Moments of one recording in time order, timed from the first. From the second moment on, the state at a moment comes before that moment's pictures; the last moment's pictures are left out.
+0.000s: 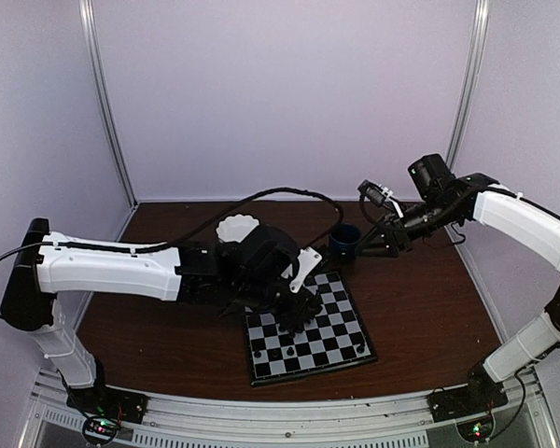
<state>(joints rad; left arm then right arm) -1.22 1.70 1.33 -0.37 -0.04 -0.30 0.39 1.42 1.28 -0.80 -0.85 -0.29</state>
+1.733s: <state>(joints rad) -1.22 1.38 0.97 -0.08 -0.17 -0.20 0.66 1.55 1.34 -0.91 -0.88 -0.33</state>
